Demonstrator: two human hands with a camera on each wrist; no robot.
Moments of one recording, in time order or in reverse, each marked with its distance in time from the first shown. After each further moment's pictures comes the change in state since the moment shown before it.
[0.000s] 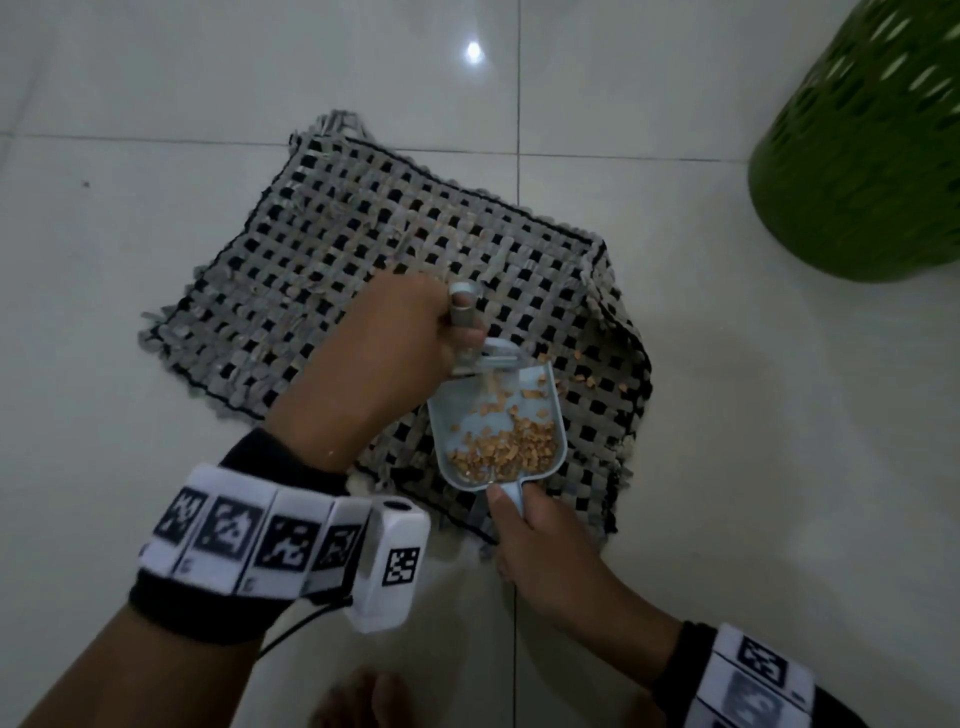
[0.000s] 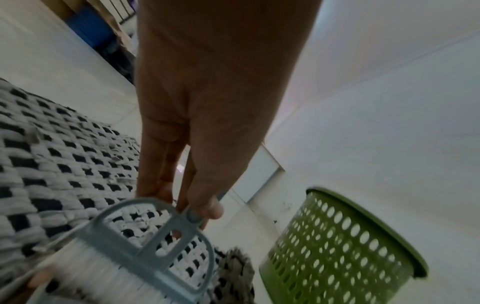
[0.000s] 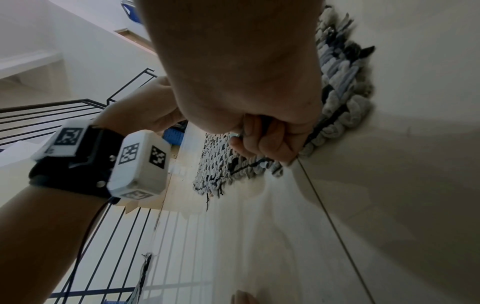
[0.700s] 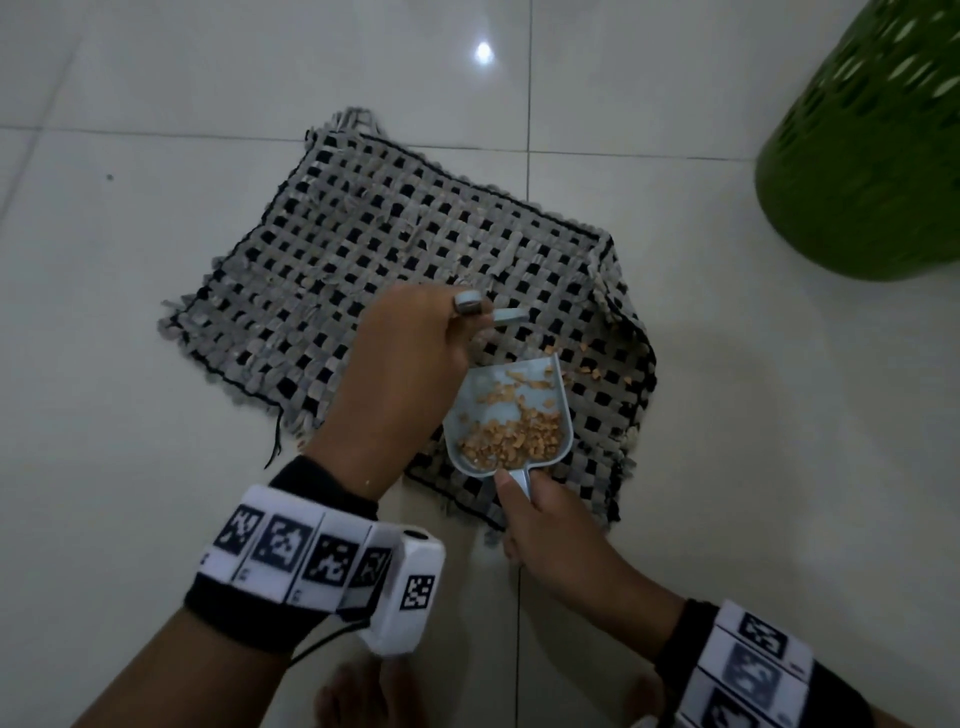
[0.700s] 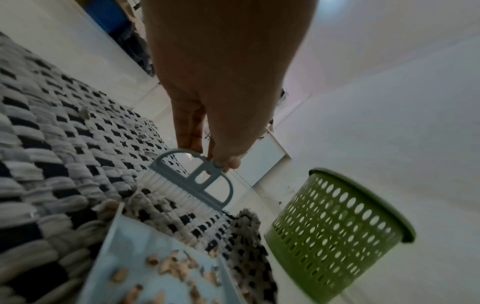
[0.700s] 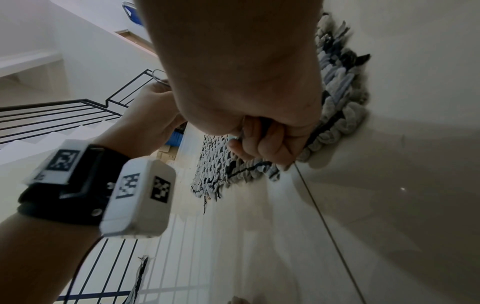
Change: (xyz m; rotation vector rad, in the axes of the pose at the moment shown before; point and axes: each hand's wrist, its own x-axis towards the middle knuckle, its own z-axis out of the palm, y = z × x) left_hand -0.026 0.003 0.021 -0.046 0.309 0.102; right_hand 0.000 -0.003 -0.005 -0.024 -0.034 0.029
